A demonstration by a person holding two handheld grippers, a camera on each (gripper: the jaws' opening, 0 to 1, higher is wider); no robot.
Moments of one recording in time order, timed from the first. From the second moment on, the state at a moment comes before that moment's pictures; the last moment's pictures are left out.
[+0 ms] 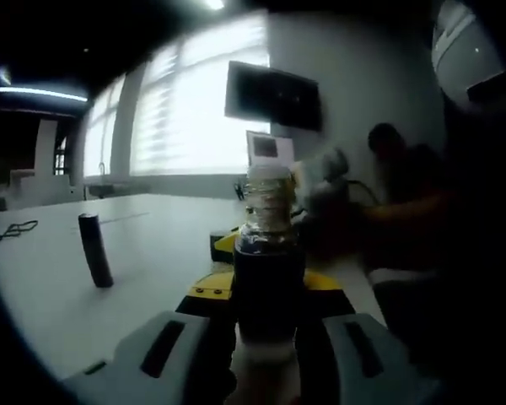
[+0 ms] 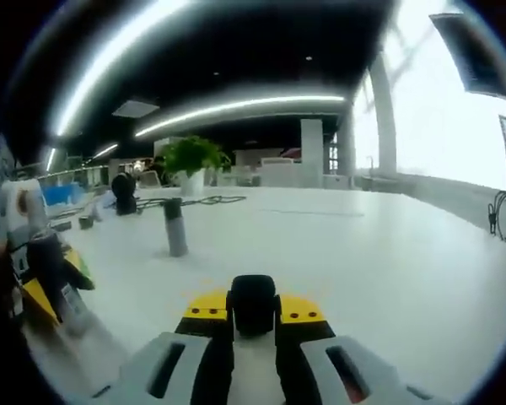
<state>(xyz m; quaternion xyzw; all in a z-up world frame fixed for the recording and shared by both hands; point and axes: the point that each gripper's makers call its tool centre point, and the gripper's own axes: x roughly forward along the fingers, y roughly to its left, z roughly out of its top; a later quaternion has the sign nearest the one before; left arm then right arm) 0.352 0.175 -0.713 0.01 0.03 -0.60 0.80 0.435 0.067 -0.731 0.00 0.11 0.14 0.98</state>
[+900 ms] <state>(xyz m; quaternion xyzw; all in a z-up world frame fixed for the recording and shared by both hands) 0.341 0.169 -0.711 0.03 0.00 -0.64 0.77 0.374 0.143 -0.616 0.03 -0.01 0.46 0.89</state>
